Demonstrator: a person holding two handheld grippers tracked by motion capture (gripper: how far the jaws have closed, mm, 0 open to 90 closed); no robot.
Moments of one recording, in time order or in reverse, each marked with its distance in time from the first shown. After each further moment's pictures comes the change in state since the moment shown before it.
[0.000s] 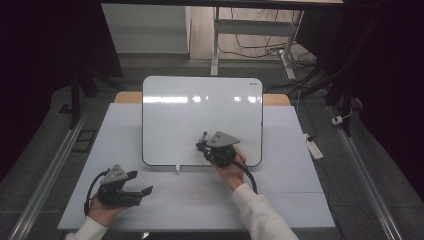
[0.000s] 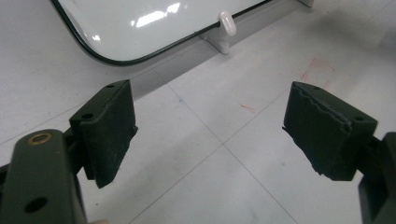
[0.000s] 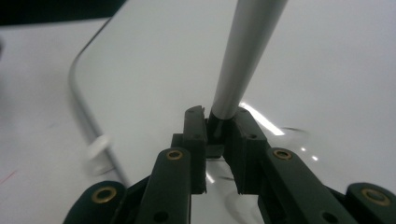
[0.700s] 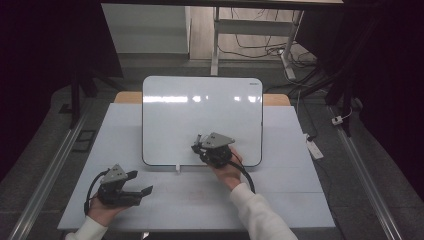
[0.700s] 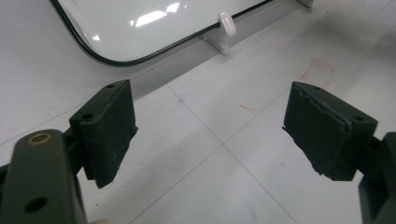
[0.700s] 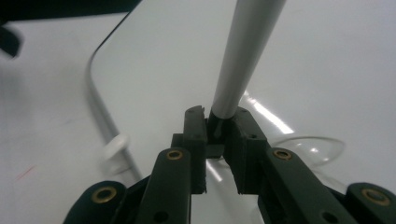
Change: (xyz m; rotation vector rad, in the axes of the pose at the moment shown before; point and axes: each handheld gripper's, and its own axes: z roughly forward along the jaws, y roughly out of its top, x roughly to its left) left arm 0.000 0.000 -0.001 -0.001 -0.001 0.001; right arm 0.007 0.003 0.009 0.014 0.044 -0.028
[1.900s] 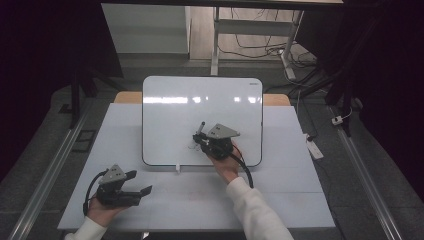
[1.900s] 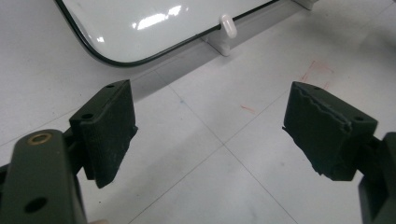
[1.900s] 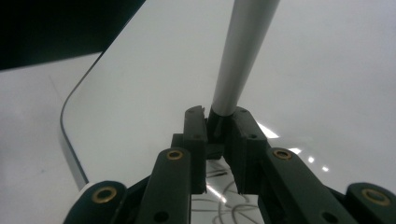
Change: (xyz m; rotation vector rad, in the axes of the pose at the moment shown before) left arm 0.001 0.000 -0.002 -0.007 0.003 -0.002; right arm -0.014 0.009 0.005 -0.091 -0.034 0.098
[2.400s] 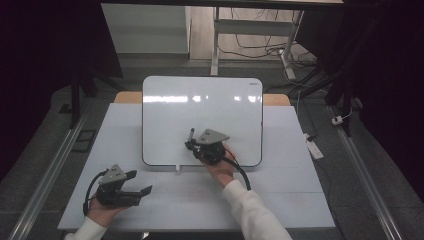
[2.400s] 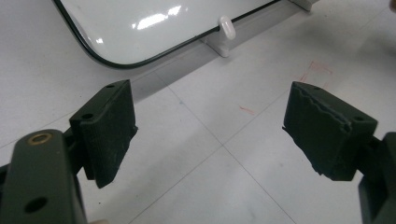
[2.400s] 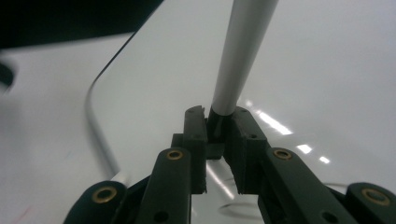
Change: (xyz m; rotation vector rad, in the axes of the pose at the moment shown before) left arm 0.000 0.000 0.000 0.002 -0.001 0.001; right arm 0.024 -0.003 0.012 0.071 0.075 -0.090
